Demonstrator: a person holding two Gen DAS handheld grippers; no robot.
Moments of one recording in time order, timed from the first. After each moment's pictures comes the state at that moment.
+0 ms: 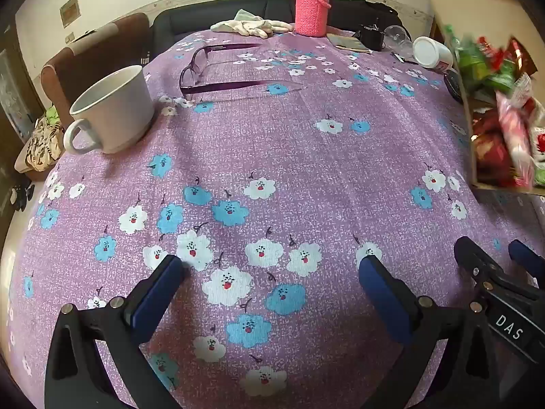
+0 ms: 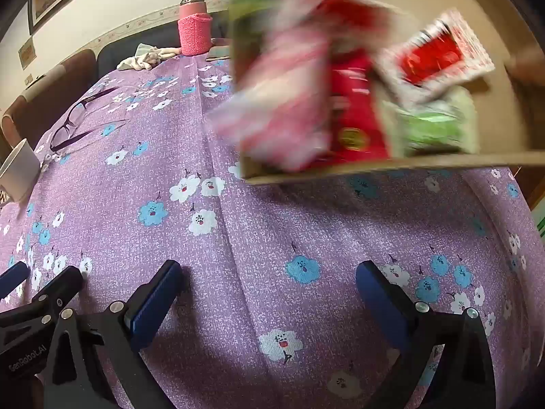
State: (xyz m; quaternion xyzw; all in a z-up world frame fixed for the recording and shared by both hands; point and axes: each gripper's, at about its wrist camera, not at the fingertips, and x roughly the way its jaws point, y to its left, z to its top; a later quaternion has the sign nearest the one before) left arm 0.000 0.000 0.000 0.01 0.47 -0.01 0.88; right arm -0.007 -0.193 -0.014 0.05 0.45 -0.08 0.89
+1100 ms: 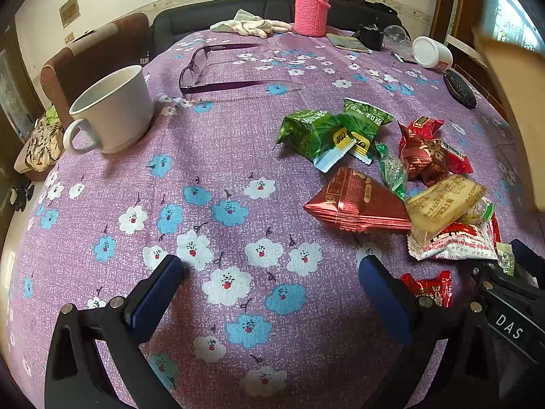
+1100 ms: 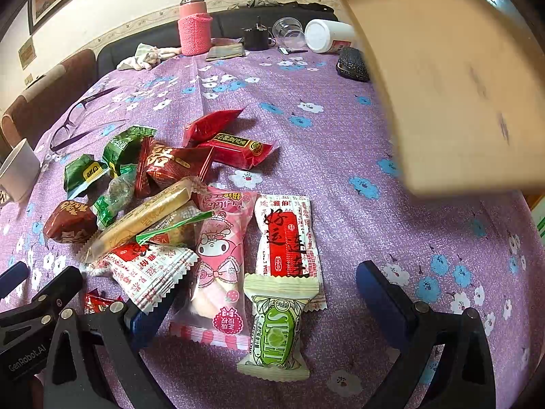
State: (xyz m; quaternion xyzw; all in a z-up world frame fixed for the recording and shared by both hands) left arm 0.000 -0.001 0.001 0.01 0.47 -0.01 0.88; right arm -0.007 -0.195 -0.012 0.05 0.45 -0.08 0.89
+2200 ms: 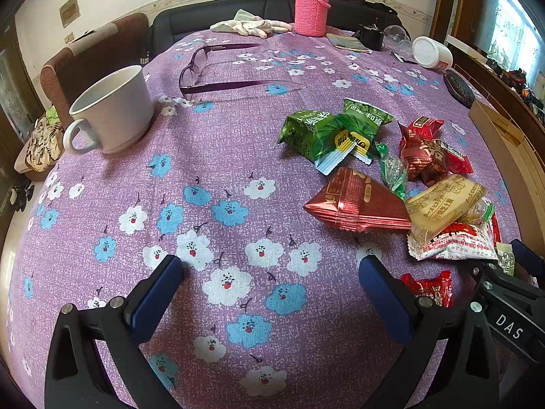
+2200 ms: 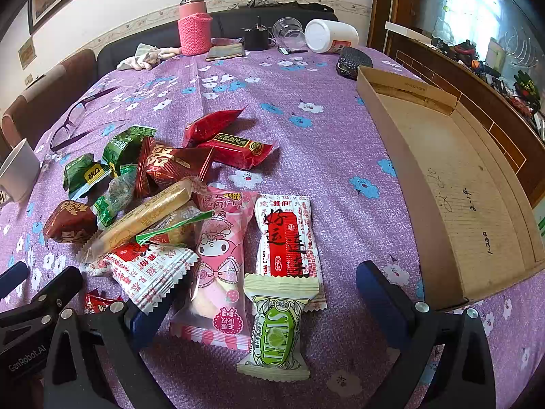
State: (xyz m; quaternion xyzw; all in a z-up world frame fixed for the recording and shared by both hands) left arm -0.001 -0.001 0.001 0.01 0.47 -0.01 0.88; right arm -0.007 -0.195 -0.012 0.05 0.45 -0.08 0.89
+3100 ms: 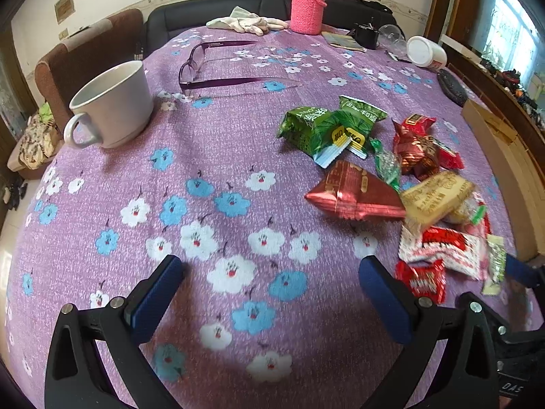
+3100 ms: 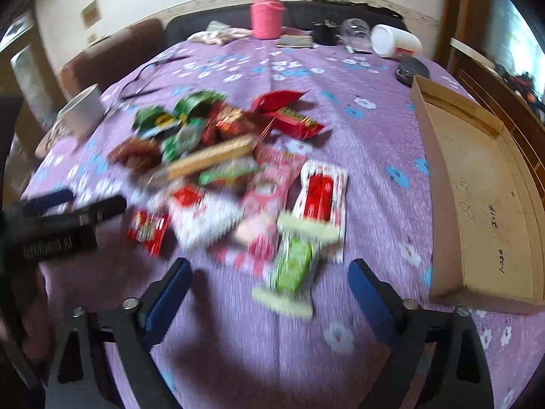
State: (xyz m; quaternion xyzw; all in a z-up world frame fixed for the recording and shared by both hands) left arm -0.008 0.007 0.004 0.00 0.48 -0.03 0.88; right arm -0.053 -0.194 -0.006 0.00 0.45 0.09 0.89
